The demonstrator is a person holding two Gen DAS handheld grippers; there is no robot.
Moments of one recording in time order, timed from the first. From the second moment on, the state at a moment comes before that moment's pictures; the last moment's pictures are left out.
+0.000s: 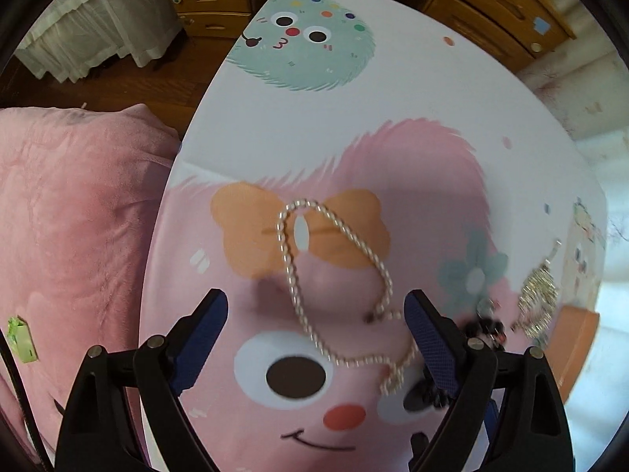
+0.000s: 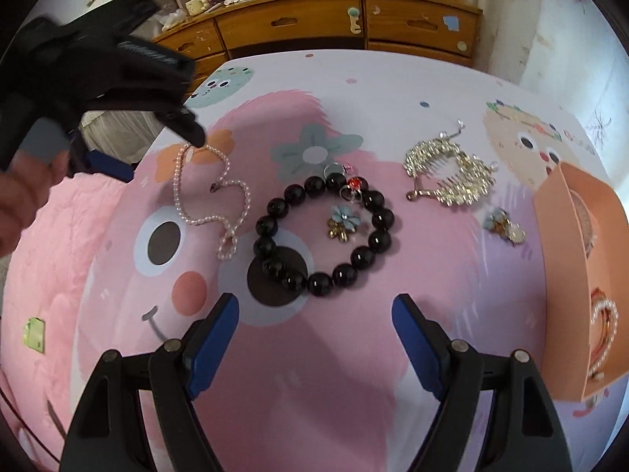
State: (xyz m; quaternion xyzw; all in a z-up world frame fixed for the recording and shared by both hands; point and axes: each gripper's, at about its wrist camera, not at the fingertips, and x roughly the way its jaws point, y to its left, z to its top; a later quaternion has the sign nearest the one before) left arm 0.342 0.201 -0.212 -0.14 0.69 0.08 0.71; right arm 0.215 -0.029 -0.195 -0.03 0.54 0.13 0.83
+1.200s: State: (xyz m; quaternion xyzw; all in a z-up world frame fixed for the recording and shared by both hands) left arm 0.259 0.140 -0.211 -0.01 0.67 -0.13 0.73; right arm 0.229 -0.011 -0.213 -0.11 0.48 0.16 0.86
